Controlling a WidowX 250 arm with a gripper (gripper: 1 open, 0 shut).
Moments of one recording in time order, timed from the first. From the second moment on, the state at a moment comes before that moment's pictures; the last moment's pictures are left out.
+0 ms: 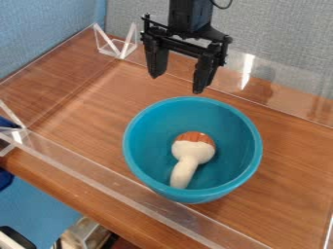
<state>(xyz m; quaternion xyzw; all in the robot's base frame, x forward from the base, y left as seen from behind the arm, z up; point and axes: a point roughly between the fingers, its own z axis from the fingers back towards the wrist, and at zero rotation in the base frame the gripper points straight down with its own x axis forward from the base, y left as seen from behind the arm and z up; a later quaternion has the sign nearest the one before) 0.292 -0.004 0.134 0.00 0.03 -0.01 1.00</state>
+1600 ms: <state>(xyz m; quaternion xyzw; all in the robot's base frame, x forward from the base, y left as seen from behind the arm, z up) 0.287 -0.037 0.033 0.02 0.08 -0.05 1.00</state>
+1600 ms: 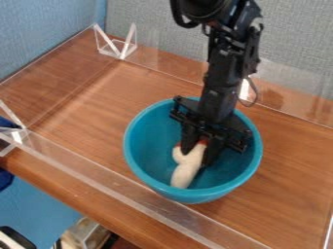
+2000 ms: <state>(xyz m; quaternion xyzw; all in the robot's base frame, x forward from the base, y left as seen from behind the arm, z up) 0.305 -0.031 0.028 0.02 0.07 -0.03 1.00</state>
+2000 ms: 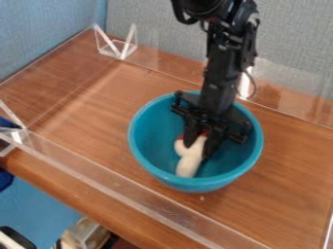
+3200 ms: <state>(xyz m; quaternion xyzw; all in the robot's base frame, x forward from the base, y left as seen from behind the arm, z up) 0.329 -0.045 0.026 0.02 0.05 -0.08 1.00</state>
